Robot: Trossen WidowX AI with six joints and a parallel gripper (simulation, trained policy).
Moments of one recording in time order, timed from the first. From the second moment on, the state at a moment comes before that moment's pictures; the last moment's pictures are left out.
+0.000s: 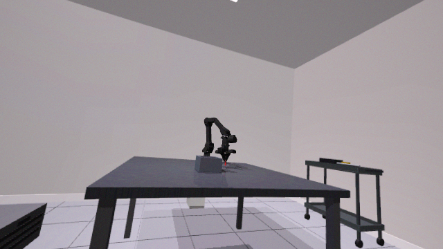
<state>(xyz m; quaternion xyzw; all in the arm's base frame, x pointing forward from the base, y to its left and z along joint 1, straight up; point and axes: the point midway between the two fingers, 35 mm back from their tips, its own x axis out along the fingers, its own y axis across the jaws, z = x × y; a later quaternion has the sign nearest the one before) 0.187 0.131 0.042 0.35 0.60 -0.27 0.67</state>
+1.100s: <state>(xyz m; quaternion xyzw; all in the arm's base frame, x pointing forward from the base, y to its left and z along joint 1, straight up) 0.289 0.039 0.132 0.36 0.49 -0.31 0.73</state>
